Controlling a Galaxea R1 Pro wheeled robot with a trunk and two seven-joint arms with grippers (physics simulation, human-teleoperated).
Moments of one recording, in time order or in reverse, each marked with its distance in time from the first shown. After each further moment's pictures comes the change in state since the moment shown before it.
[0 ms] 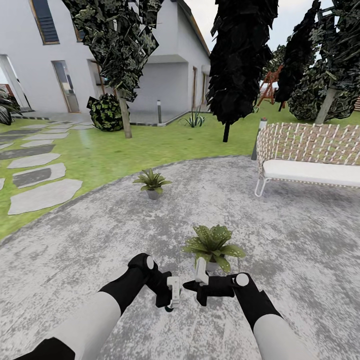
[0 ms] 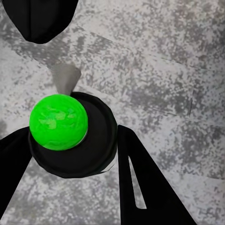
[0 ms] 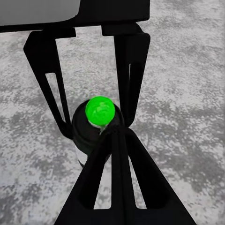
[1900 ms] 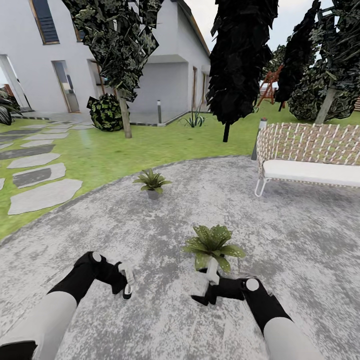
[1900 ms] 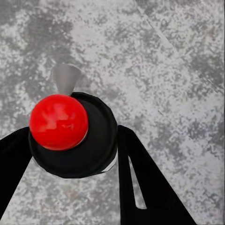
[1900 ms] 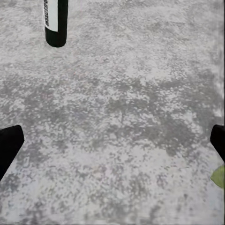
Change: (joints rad) left arm 0.004 0.225 0.439 0.019 -0.060 -0.013 0.030; right arm 0.004 -0.059 -0.052 0.057 0.005 -0.001 -0.125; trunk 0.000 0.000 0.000
